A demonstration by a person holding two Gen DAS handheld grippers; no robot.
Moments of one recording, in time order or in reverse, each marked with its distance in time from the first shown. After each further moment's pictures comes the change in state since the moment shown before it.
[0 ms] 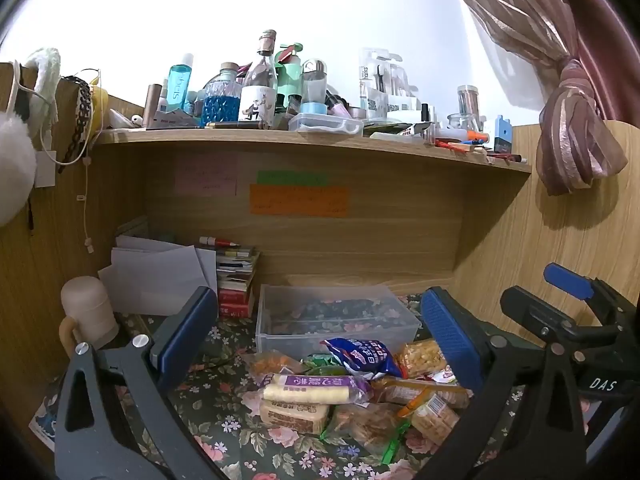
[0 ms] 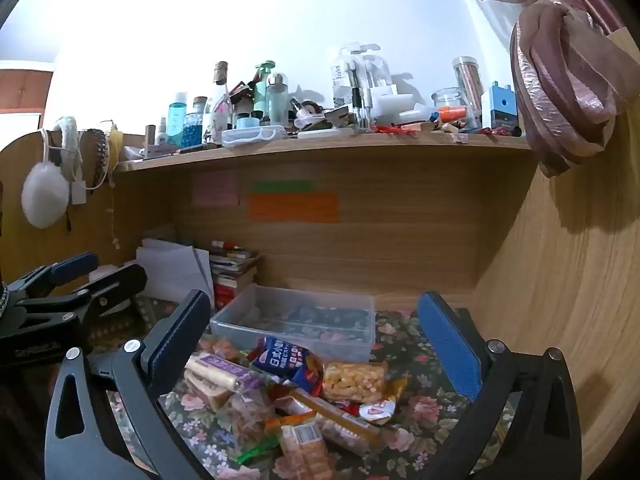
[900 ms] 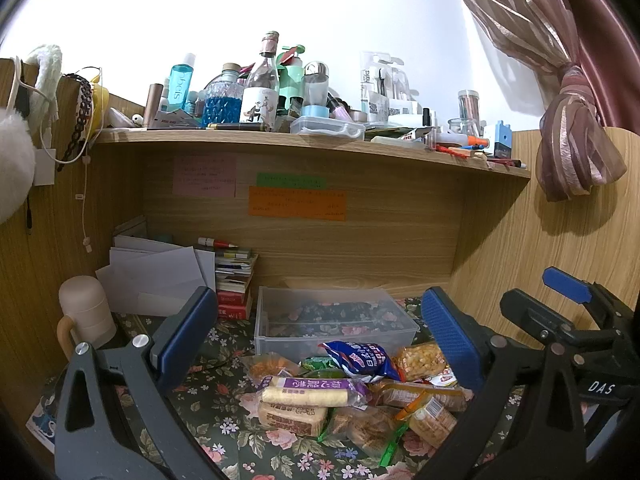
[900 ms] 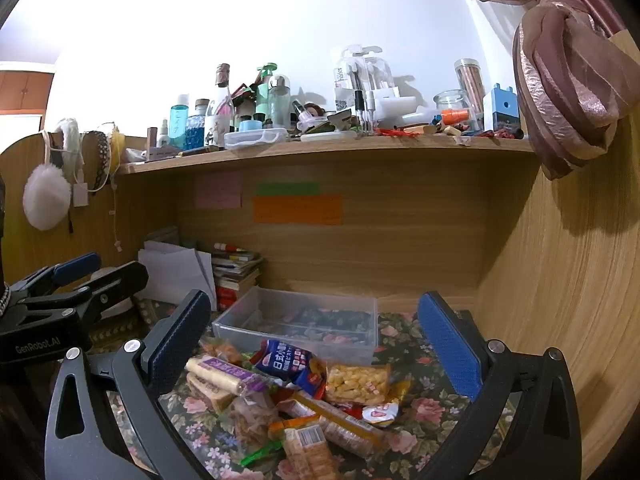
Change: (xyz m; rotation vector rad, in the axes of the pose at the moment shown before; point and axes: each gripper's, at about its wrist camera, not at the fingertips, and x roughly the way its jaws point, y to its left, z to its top) left arm -0.003 0.001 0.004 -0.019 -0.006 -0.008; right arm -0.001 0.003 0.001 -0.006 0.012 -0.001
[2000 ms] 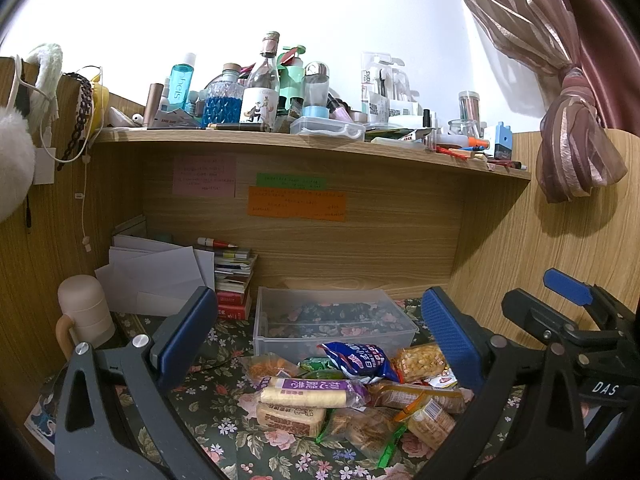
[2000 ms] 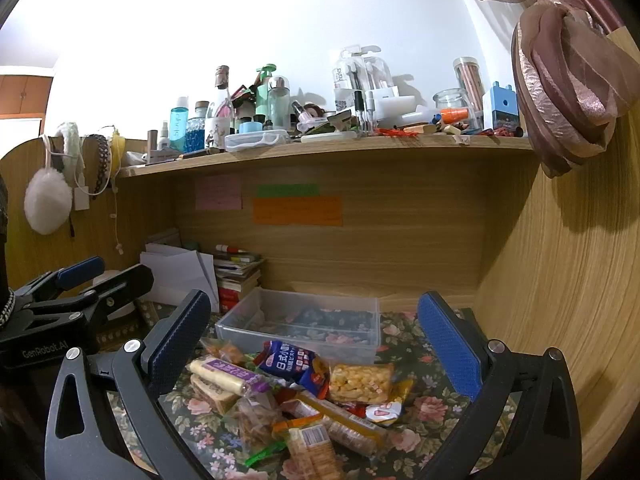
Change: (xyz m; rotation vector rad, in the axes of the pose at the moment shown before) left arm 0.003 0.002 0.000 -0.001 -0.005 0.001; right arm -0.002 0.002 0.003 0.014 -0.001 0.000
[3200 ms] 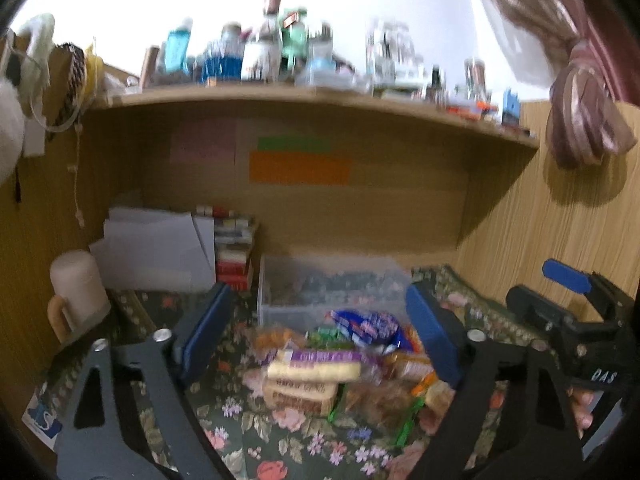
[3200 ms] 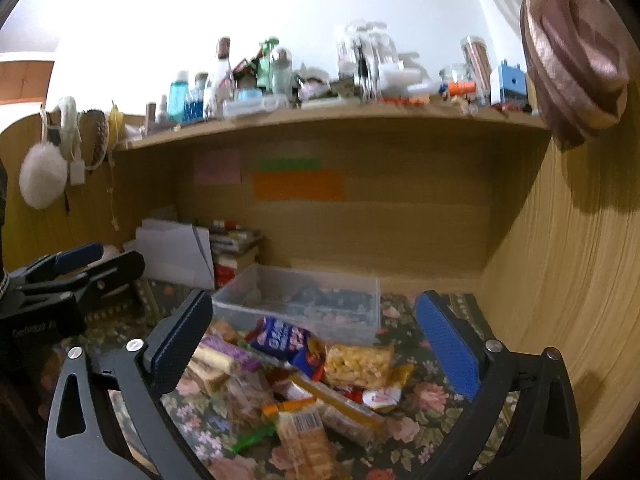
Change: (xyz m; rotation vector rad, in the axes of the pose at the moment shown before) left arm 0.024 0.010 -0.027 0.010 0.121 -0.010; right arm 0.021 -0.009 -0.023 -0.025 0.101 0.015
